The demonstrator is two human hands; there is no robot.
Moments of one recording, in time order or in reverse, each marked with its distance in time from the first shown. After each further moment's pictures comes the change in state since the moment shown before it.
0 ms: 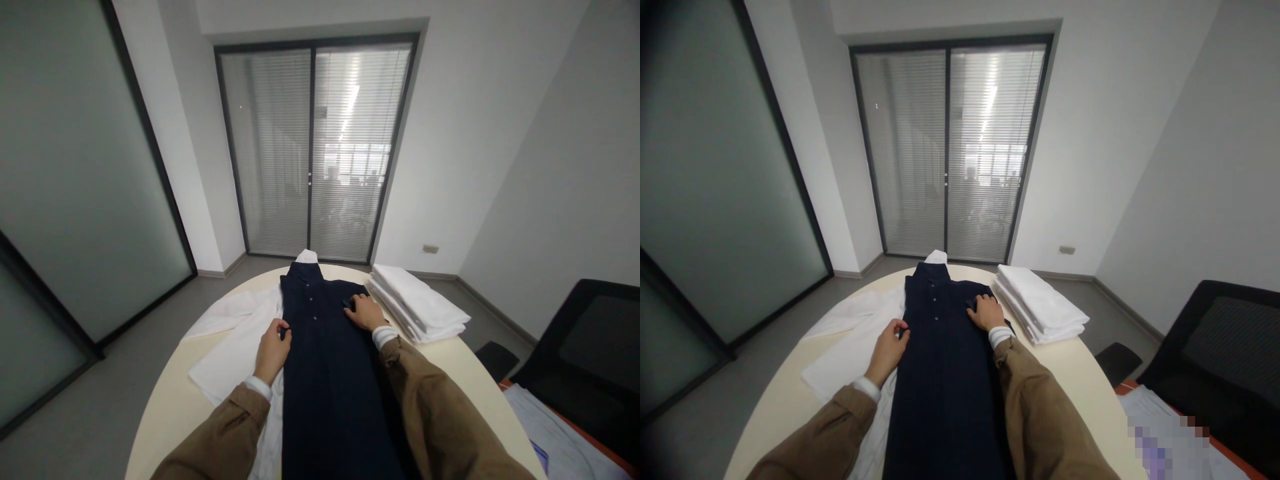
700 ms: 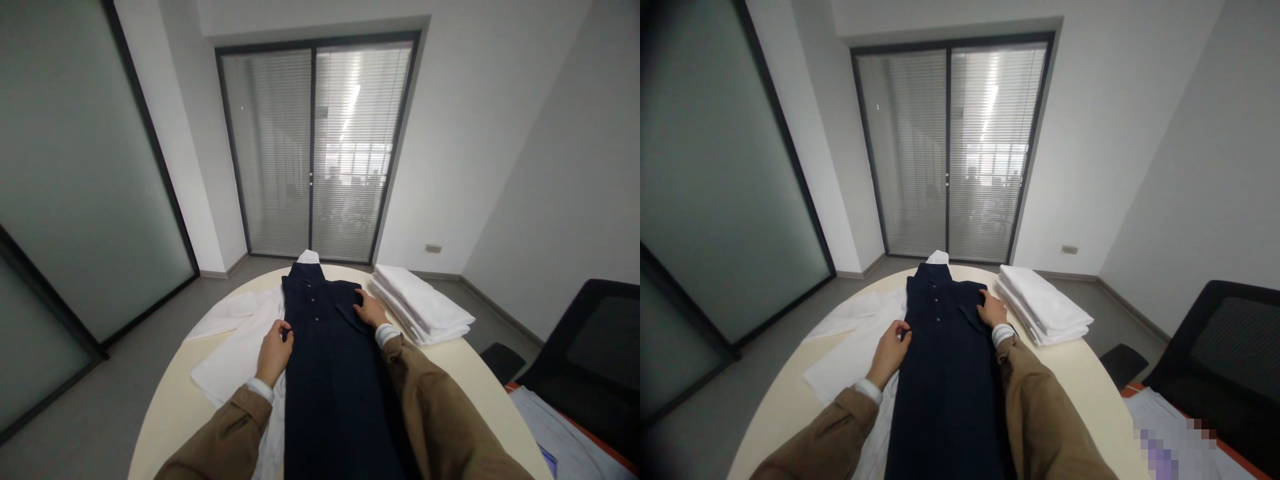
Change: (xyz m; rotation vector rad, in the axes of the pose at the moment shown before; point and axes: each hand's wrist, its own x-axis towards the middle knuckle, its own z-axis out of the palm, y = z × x) left_hand -0.001 0.006 -0.002 0.032 -0.014 -0.018; right_hand 0.019 0.017 0.015 0.204 0.086 0.174
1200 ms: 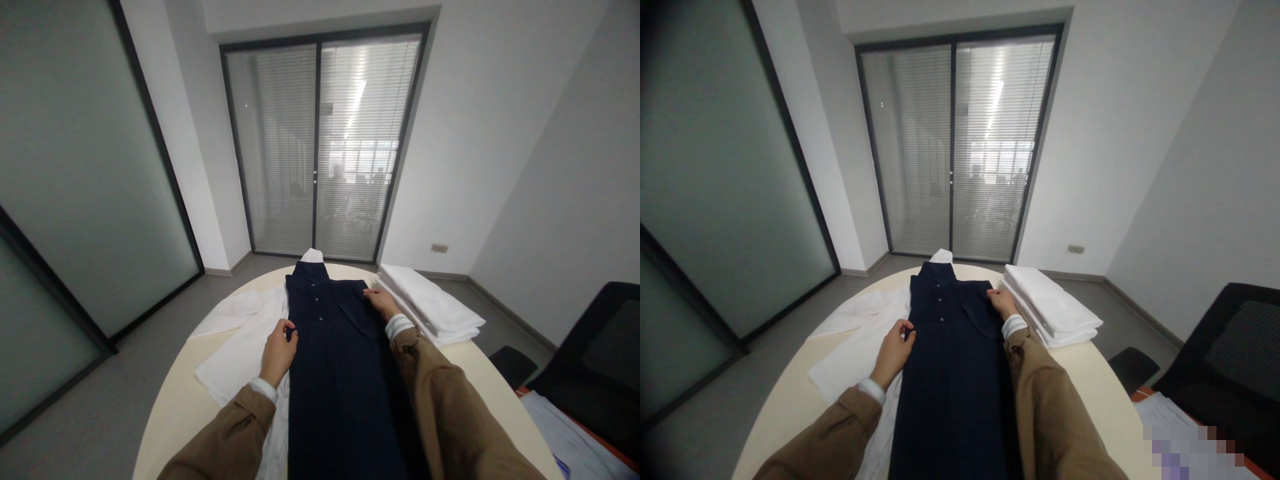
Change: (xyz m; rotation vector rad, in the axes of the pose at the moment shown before) left_hand 0.001 0.000 0.001 0.008 -0.010 -0.006; right_hand 0.037 0.006 -0.005 0.348 -0.026 0.168
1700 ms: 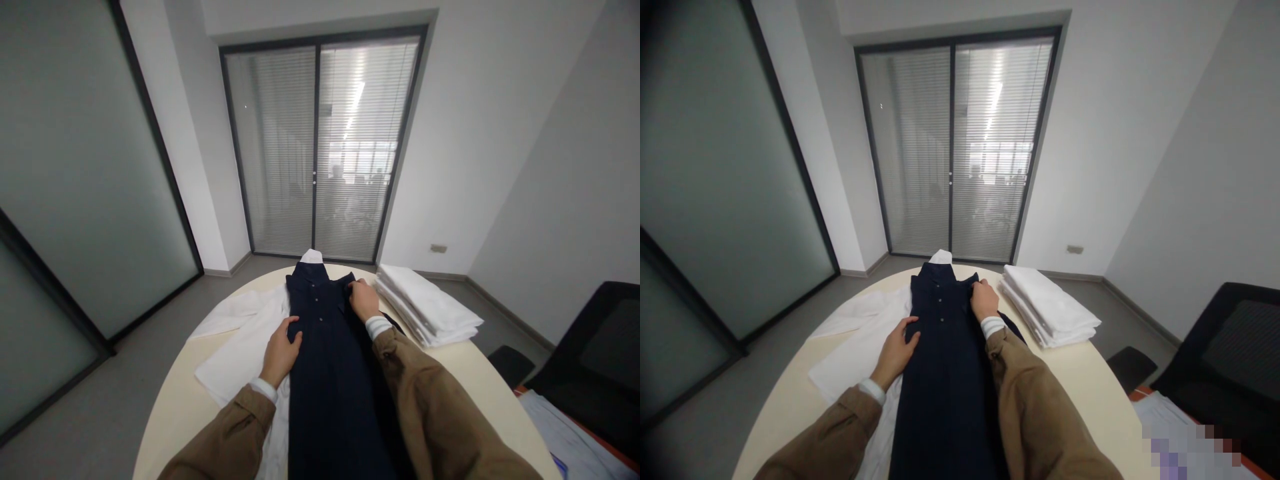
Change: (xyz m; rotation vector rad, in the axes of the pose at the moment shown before) left_hand -0.002 0.005 -0.002 -0.103 -0.072 0.080; right_hand -0.052 -0.063 0.002 -0.335 0.099 -0.289
